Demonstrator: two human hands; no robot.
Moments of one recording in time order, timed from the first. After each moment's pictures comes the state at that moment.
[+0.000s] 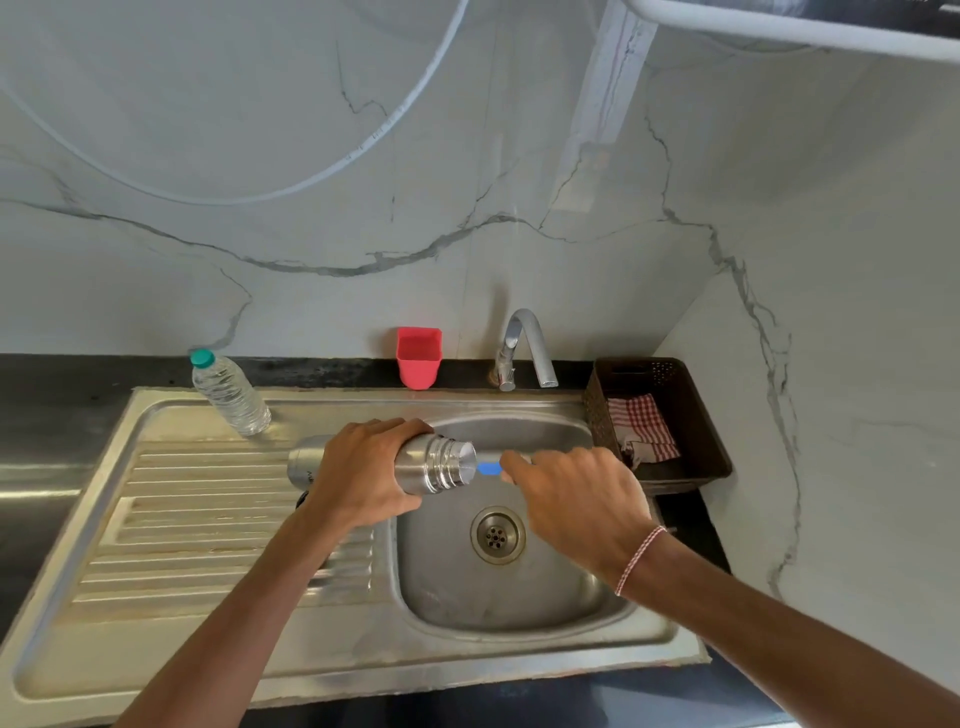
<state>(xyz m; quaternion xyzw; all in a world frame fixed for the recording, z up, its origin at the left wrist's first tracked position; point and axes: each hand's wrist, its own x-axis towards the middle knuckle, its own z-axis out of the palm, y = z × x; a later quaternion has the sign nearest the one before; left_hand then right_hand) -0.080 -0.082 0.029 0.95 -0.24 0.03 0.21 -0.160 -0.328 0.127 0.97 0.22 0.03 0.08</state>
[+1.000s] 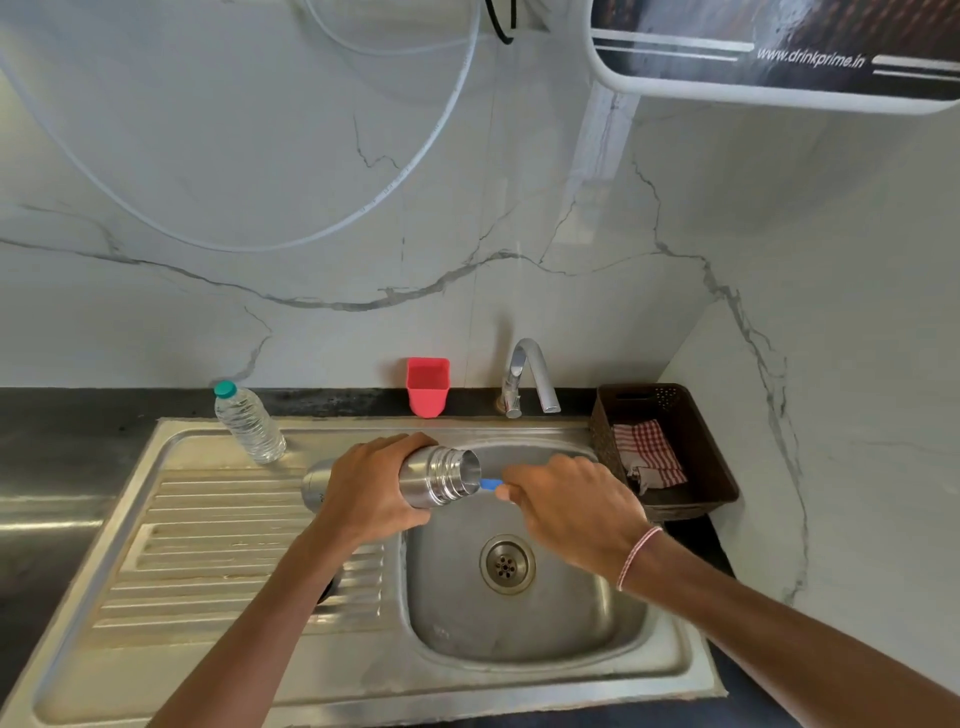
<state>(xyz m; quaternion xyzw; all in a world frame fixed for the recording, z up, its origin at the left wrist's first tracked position) -0.085 -0.082 0.050 0.95 -0.20 0.05 0.24 -0.152 -0.329 0.141 0.98 0.18 -0.03 -0.03</state>
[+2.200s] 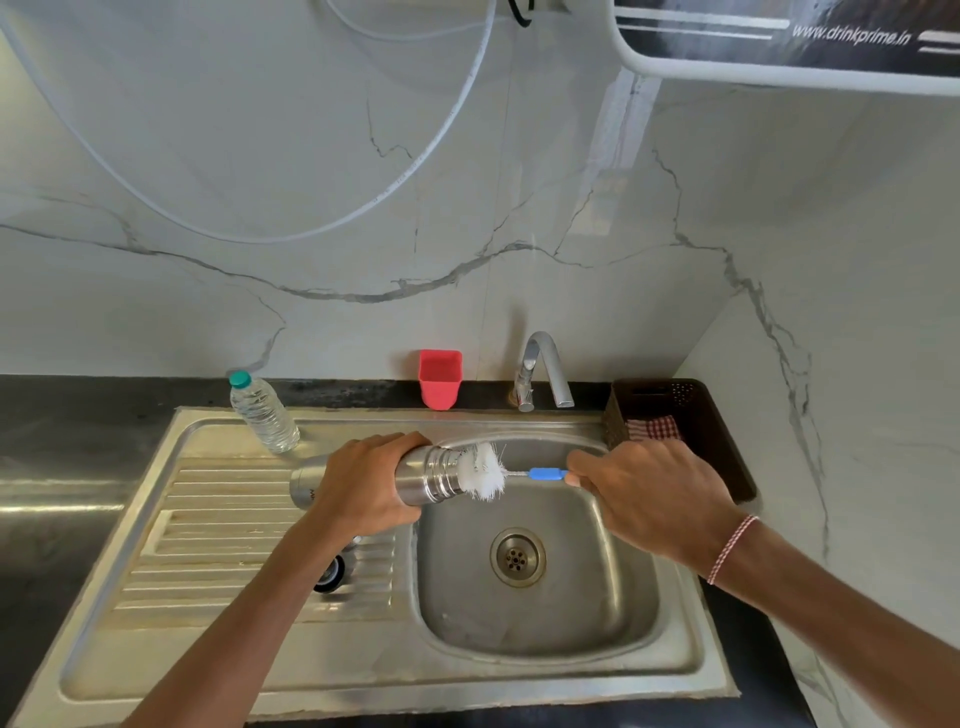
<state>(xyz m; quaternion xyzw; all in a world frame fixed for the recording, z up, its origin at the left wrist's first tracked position) -0.083 -0.064 0.043 0.96 -0.21 0.03 0.20 -0.157 -0.382 0.161 0.97 0.22 -0.02 0.09</state>
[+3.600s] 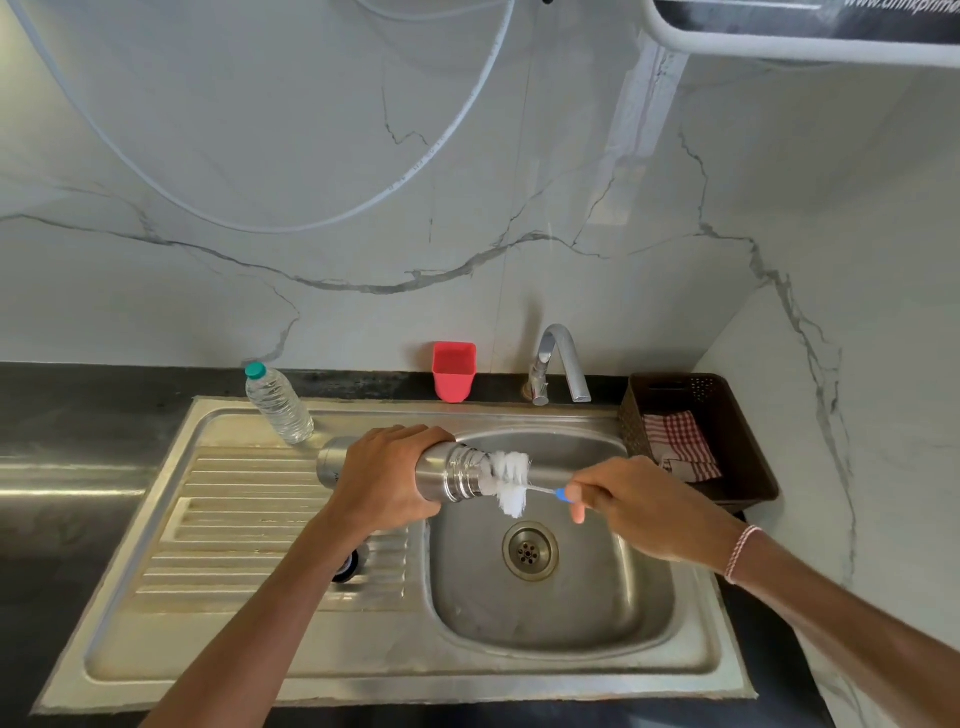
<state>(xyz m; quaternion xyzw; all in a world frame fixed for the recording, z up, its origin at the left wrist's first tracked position) -0.083 -0.070 0.043 0.96 -0.23 0.06 0.18 -0.148 -0.365 0.151 0.95 0.15 -0.17 -0.22</state>
